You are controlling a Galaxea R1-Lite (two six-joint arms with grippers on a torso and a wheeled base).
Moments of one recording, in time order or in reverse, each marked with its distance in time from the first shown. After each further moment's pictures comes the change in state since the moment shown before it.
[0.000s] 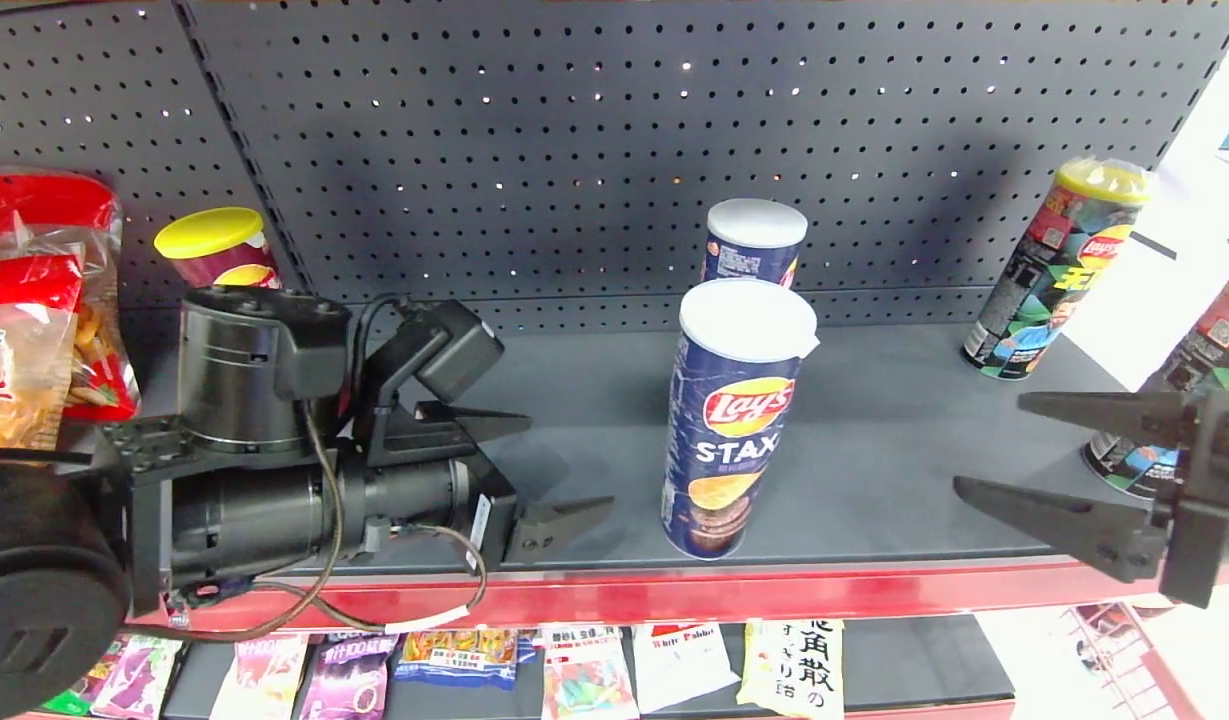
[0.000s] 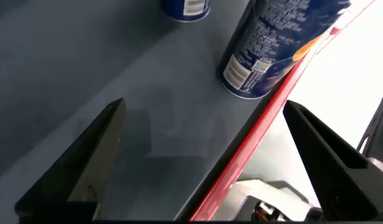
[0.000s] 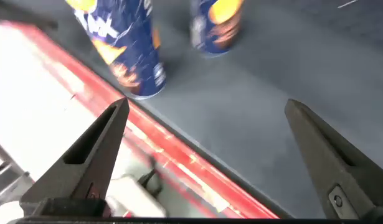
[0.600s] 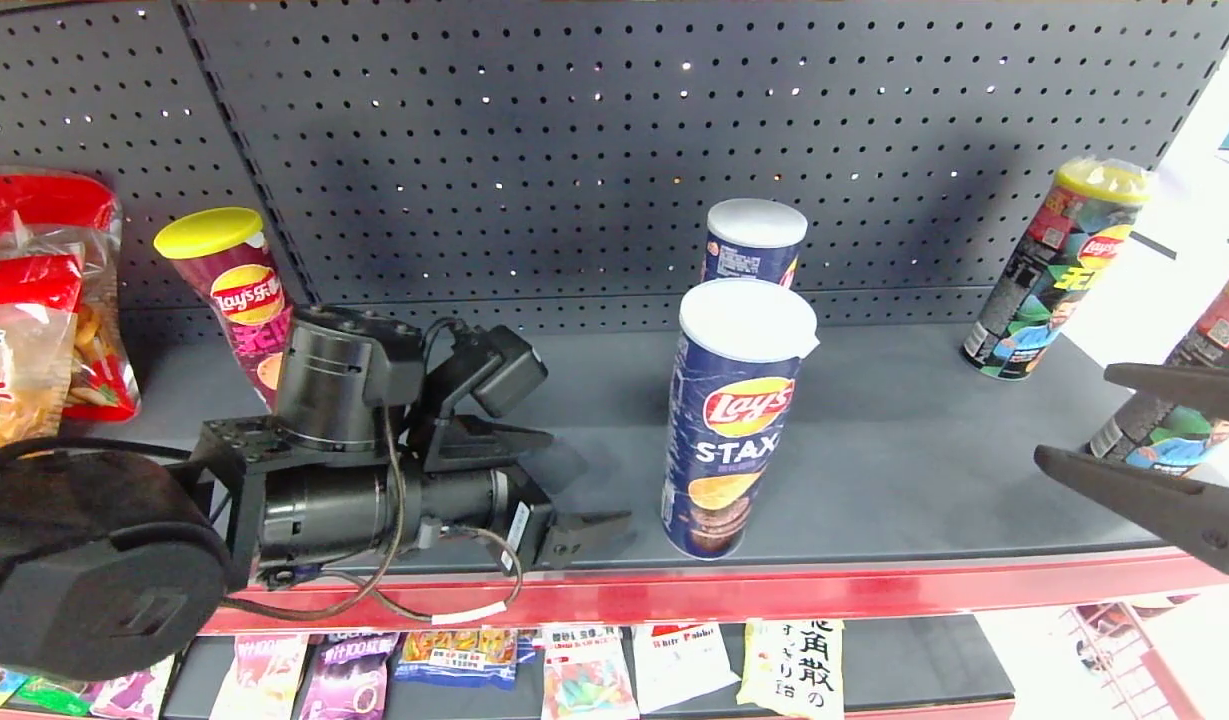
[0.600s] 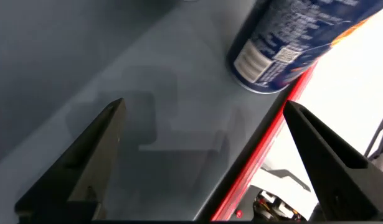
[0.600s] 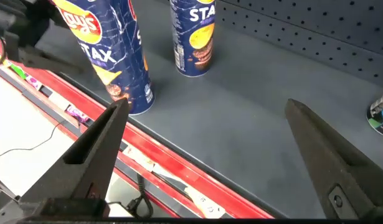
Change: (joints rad) left arm -0.010 0.103 -0.038 0.000 0.003 0.022; right arm -0.031 -0.103 -0.001 -0.001 -0.024 0.023
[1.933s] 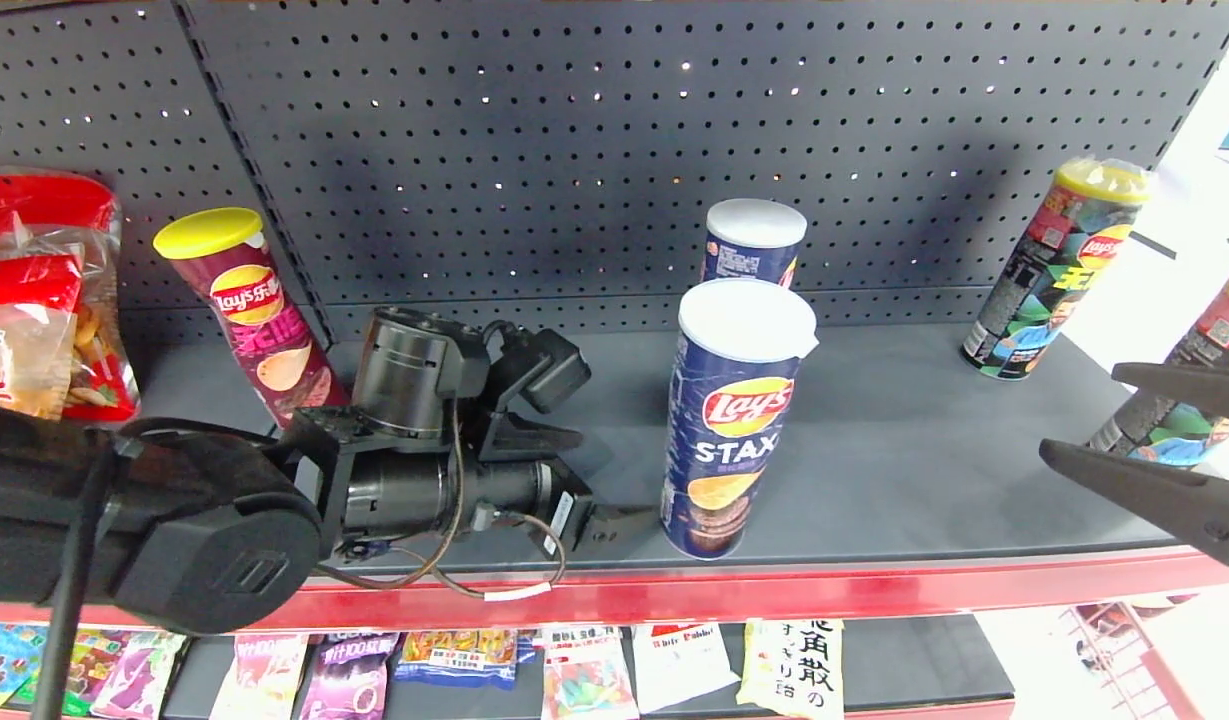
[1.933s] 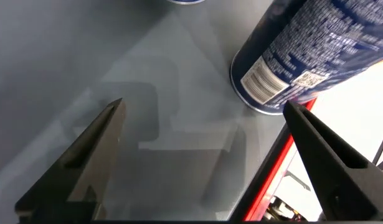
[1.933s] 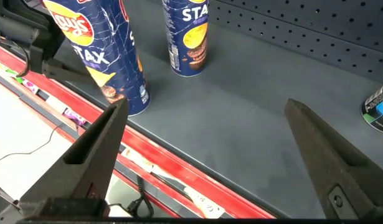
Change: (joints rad) left arm -0.020 0.110 -0.089 0.000 0.005 0.000; right arm -0.019 0.000 0.000 0.000 0.001 0.011
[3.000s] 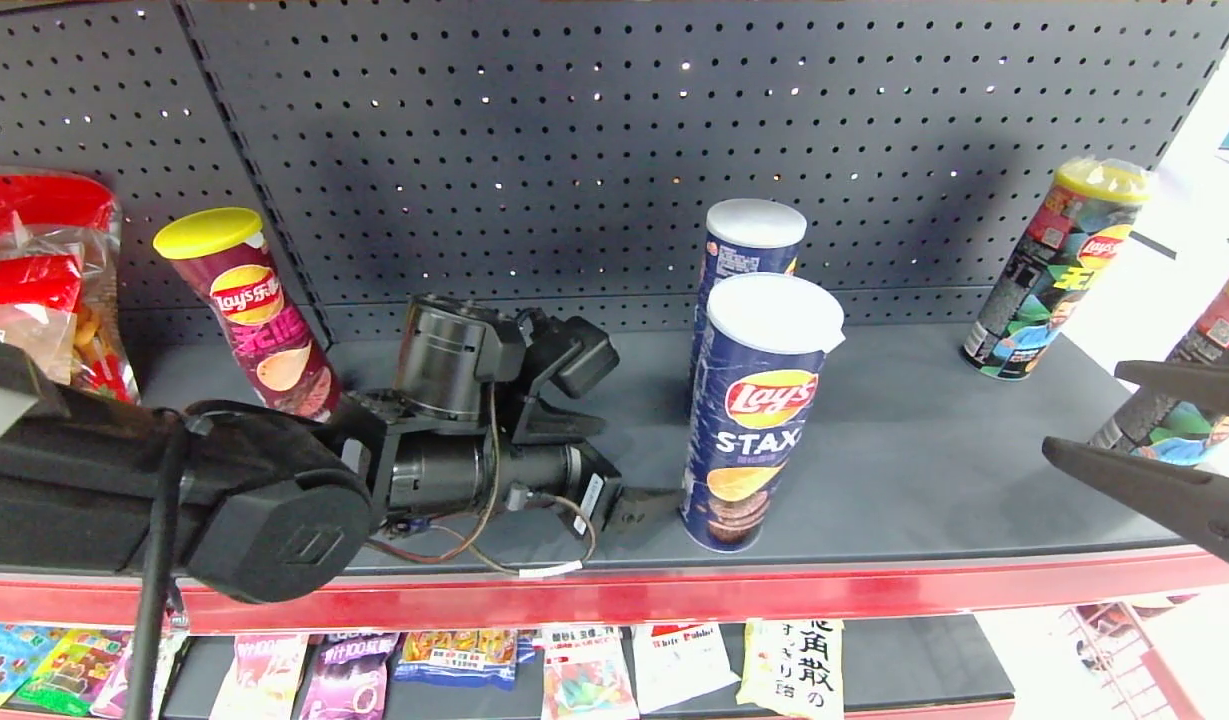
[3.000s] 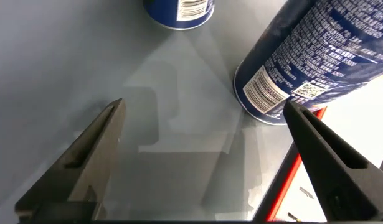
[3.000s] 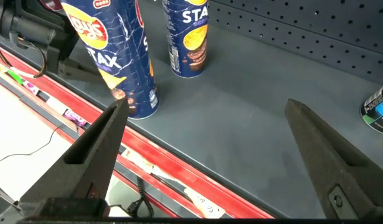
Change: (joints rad) left arm -0.019 0.063 -0.089 0.000 0.001 0.000; right arm 0.000 -0.002 -0.002 0.000 0.000 0.003
